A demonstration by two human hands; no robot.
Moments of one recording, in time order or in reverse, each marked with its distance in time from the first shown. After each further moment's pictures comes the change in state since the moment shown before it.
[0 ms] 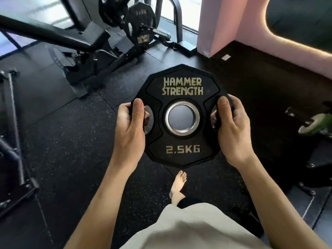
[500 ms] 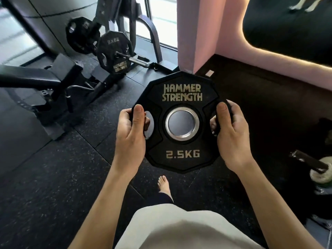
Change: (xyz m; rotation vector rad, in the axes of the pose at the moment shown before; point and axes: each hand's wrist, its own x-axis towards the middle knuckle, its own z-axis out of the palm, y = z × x) left_hand 0.309 0.015 0.135 -0.017 -0.186 0.026; right_hand 0.306 0.020 0.022 -0.011 0.150 0.041
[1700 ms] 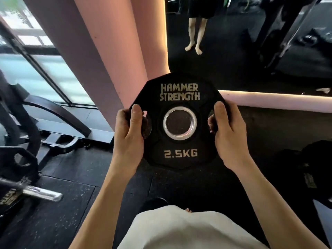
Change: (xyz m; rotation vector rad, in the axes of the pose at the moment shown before) left_hand 0.708 0.011 0.479 -0.061 -0.366 0.054; right_hand 0.748 0.064 -0.111 -0.078 0.477 -0.048
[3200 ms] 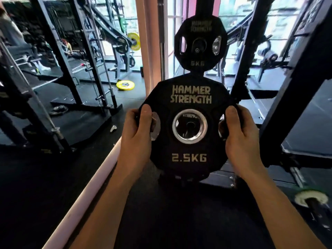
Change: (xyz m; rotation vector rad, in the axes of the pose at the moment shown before) left_hand 0.200 0.102 0.587 -0.369 -1.525 0.165; right_hand 0.252 -0.027 -0.260 -0.407 1.531 -0.150
